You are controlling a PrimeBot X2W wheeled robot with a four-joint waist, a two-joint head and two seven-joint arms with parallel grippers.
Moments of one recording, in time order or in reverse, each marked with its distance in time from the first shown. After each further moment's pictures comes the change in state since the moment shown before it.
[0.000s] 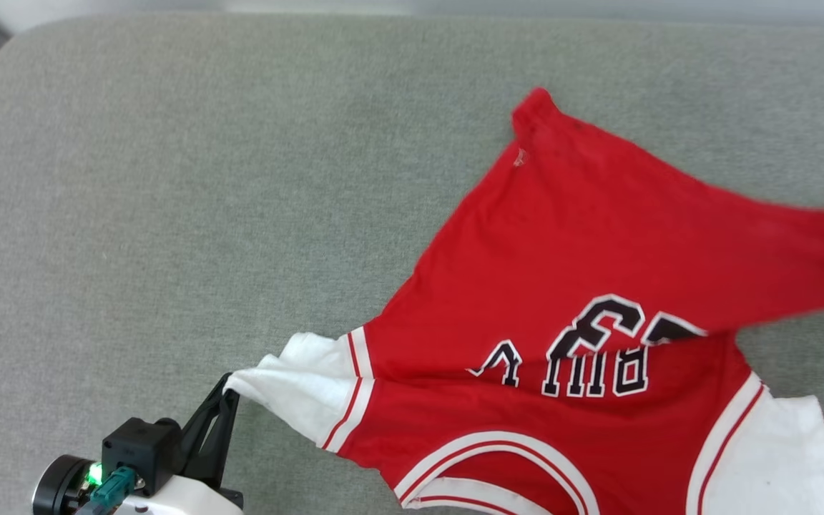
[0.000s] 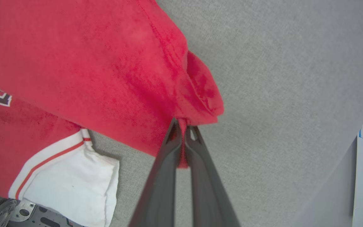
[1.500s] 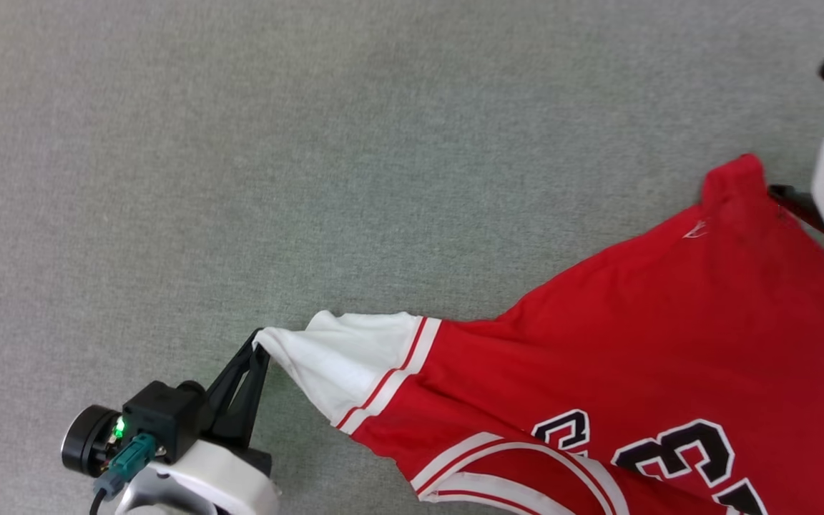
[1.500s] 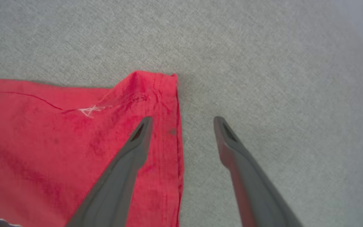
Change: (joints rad) left arm -0.083 -0.044 -0.005 0.000 0.035 -0.044 -0.002; right arm -0.091 0.222 -0.104 -0.070 -0.178 0.000 0.138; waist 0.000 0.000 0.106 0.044
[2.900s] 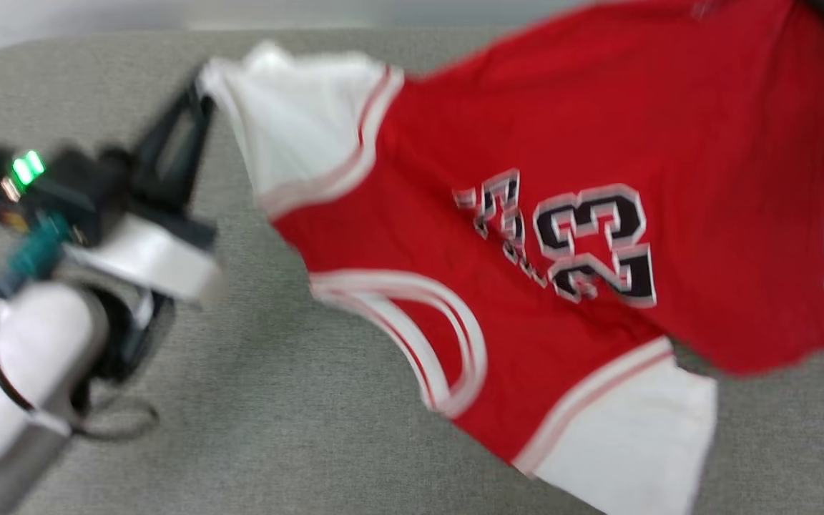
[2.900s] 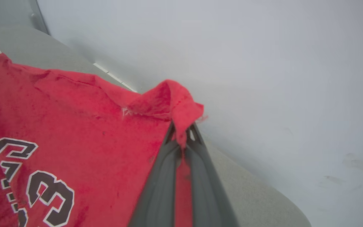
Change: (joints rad) left arm -0.456 0.035 0.077 0.052 0.128 -0.135 0.088; right arm -0.272 -0.025 0.253 0.182 0.094 0.000 -0.729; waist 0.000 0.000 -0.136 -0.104
